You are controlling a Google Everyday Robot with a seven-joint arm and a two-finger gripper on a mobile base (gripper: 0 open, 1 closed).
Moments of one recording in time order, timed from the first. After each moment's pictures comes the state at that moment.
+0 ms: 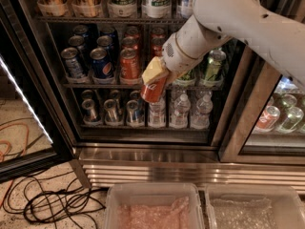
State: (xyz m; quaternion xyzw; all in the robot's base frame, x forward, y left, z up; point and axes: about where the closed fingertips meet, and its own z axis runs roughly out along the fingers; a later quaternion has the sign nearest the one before) arm 0.620 -0.033 0.877 -0.20 0.93 0.21 0.22
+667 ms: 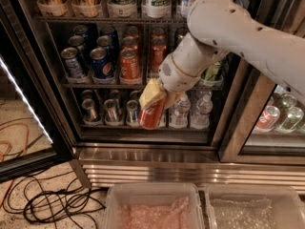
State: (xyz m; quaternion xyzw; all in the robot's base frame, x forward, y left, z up) arm 0.562 -0.024 0.840 -0.20 0.95 0.22 0.12
